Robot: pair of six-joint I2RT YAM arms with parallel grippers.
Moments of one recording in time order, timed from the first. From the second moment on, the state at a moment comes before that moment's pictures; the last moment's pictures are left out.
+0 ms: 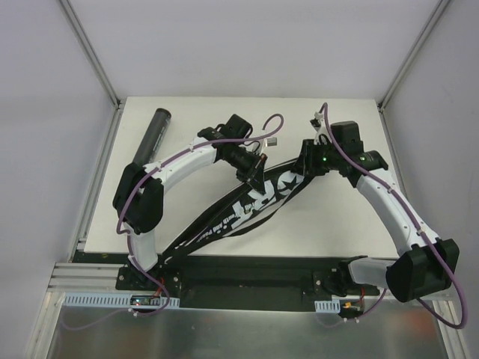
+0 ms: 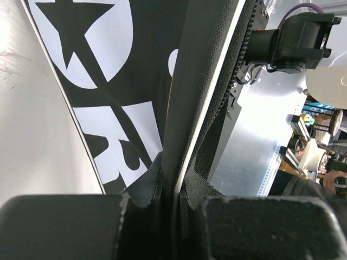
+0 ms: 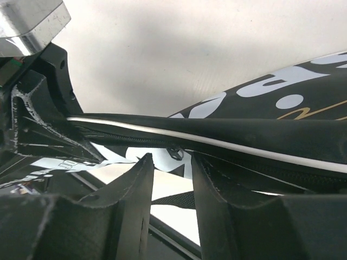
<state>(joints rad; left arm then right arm) -0.67 1.86 1.56 -0.76 0.86 -0.18 0.30 1.26 1.14 -0.68 -0.39 0.24</state>
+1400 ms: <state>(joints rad) -0.69 1.88 1.58 -0.75 0.83 -0.21 0.55 1.28 1.17 -0.65 0.19 0.18</state>
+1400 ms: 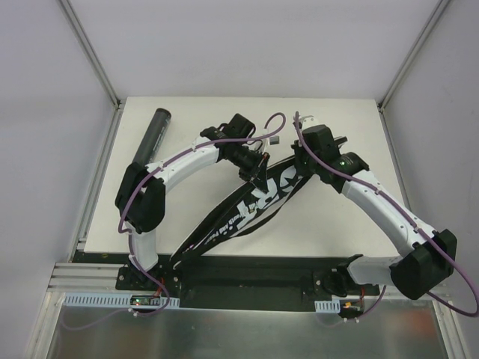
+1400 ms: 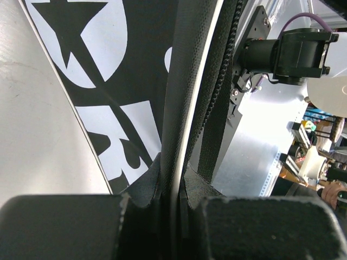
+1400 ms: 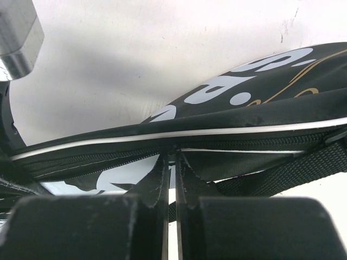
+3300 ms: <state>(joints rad) -0.71 1.47 1.16 -0.75 0.51 -0.13 0.35 1.26 0.98 -0.32 -0.56 0.73</state>
